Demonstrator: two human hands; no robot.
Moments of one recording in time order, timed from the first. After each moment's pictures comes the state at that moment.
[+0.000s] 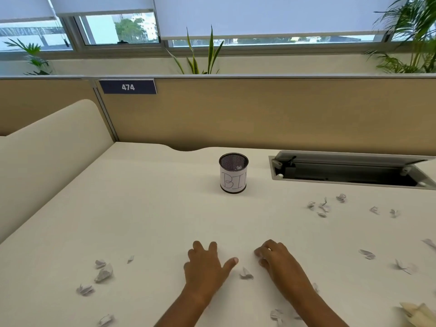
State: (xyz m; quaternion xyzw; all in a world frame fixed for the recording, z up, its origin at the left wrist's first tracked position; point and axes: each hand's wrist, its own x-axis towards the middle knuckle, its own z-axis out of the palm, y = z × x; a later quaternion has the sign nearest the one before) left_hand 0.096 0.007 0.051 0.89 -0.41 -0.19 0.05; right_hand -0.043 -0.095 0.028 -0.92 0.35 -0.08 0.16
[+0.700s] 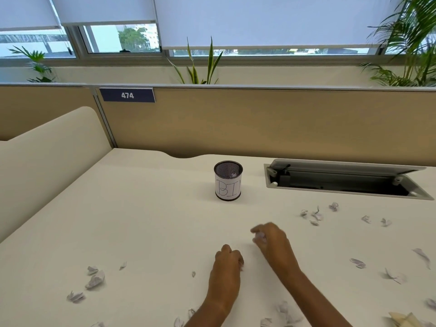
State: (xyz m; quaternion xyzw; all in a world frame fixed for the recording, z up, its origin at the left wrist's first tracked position) left_hand 0.056 -0.022 0.040 0.83 -0.45 -0.16 0.27; right_hand -0.023 -0.132 0.053 -0.83 0.40 -0.21 0.31
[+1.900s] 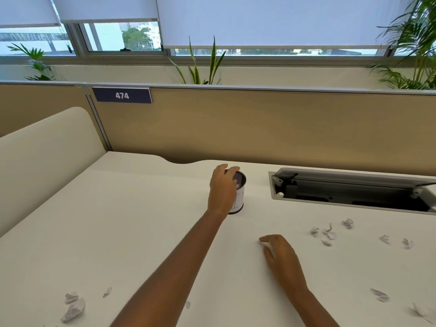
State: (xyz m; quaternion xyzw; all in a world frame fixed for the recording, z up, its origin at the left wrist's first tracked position) left_hand 0.166 -0.173 0.112 0.80 -0.45 -0.04 0.39; right_hand -0.009 -0.176 0.015 -0.84 0.41 -0.24 0.27
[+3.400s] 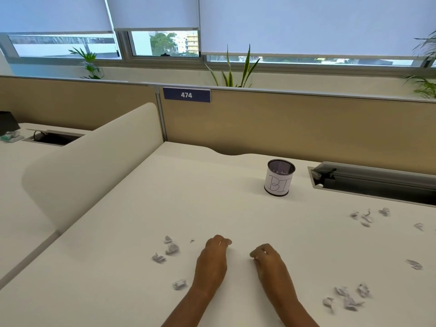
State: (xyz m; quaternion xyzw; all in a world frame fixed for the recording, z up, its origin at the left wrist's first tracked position) left_hand 0.163 0.105 0.032 0.86 -0.45 -0.02 0.25; right_hand 0.040 0.017 0.027 -0.89 0.35 -0.18 0.22
